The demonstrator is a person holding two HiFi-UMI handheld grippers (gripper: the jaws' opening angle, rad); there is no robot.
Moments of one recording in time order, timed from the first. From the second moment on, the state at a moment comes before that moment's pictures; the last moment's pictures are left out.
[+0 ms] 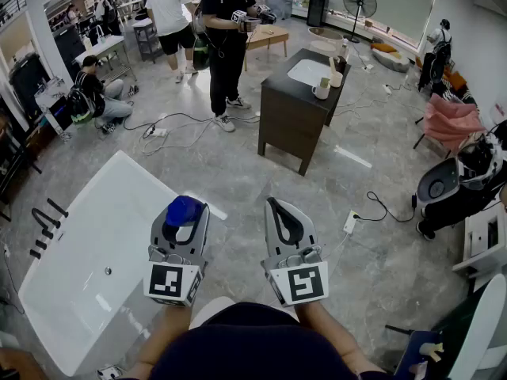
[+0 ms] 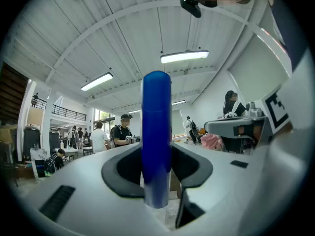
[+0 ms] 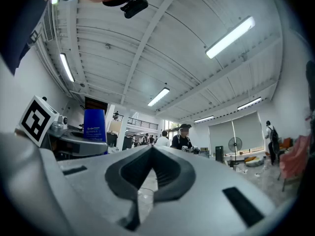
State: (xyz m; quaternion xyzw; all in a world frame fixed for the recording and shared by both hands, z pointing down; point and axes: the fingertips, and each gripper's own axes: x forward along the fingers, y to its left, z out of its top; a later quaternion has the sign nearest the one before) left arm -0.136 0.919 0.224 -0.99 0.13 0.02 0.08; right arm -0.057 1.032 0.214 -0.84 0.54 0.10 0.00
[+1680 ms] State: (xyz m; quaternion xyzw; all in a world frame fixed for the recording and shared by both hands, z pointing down) left arm 0.072 0.608 0.271 -0.99 0.16 -0.01 0.04; right arm 0.168 0.696 0.277 -0.79 0.61 0.02 0.02
